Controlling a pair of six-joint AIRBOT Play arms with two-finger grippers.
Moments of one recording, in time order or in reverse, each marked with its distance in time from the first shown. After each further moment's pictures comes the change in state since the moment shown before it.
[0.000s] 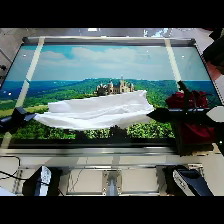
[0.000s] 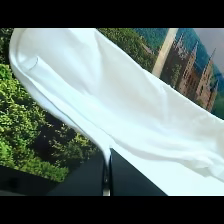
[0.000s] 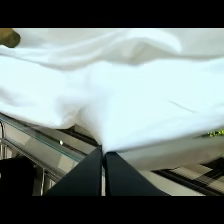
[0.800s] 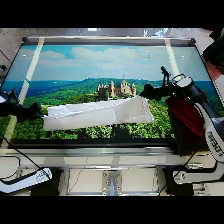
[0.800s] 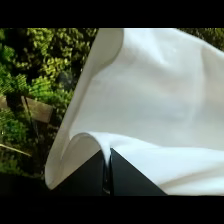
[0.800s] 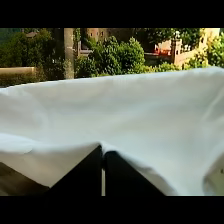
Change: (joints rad) left arm -0.318 -0.594 0.257 0.385 0.163 -0.156; right arm 0.049 -0.783 0.389 0.010 -0.254 -0.125
